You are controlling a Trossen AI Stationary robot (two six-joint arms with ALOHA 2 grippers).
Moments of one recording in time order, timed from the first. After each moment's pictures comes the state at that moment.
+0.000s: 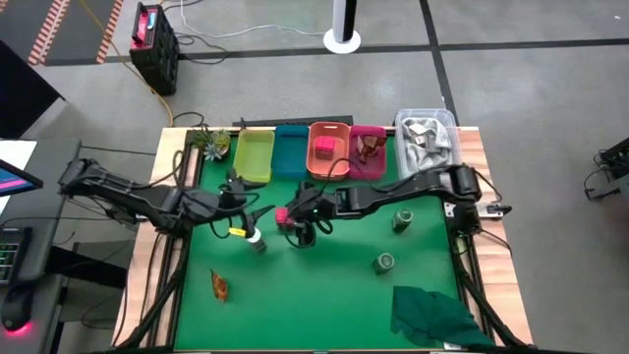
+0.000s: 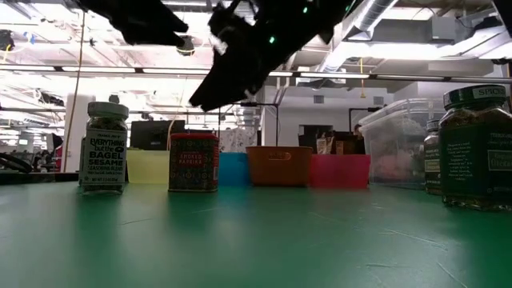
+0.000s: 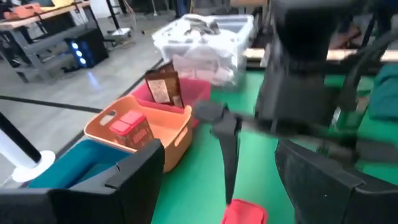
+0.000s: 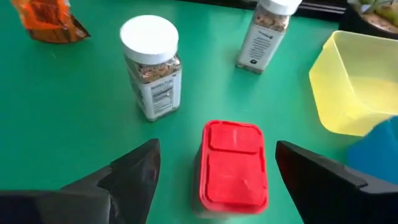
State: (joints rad) left arm -0.25 0.89 0.67 -0.04 -0.67 -0.07; right arm 0.04 1.97 1.42 -0.07 0.10 -0.09
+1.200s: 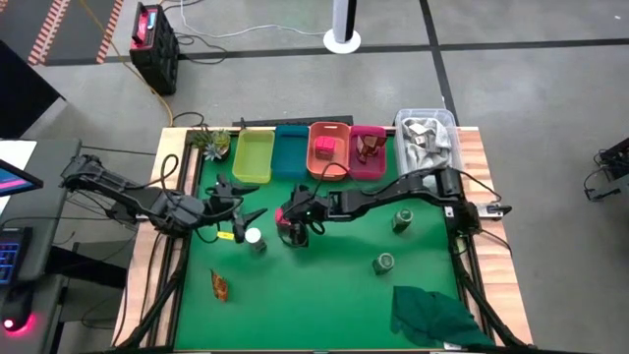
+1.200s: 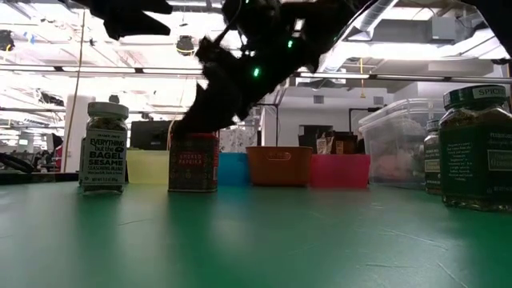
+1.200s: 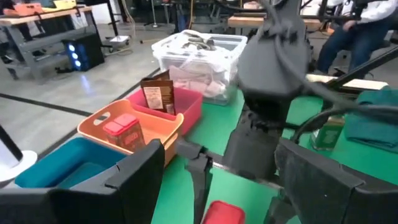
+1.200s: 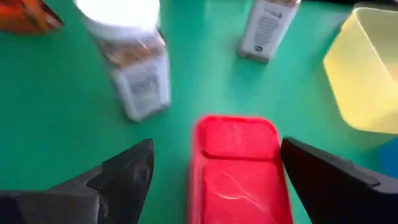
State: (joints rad) left arm -0.37 0.80 0.63 -0.04 -0.77 -0.15; right arm 0.01 2.08 1.42 0.04 0.08 -0.06
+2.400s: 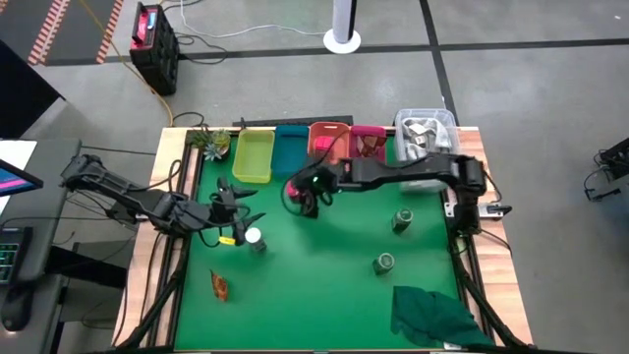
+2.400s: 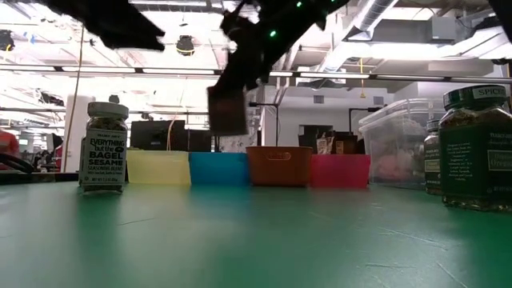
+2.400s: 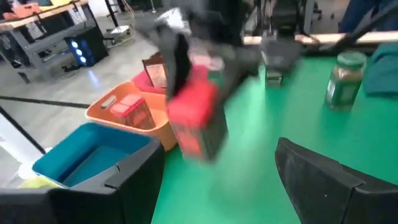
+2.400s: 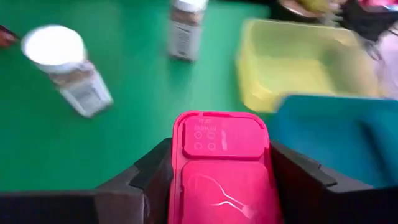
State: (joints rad) left arm -0.38 0.80 0.57 -0.09 -0.78 -0.10; right arm -0.09 1.89 1.56 -0.37 0.12 -0.11
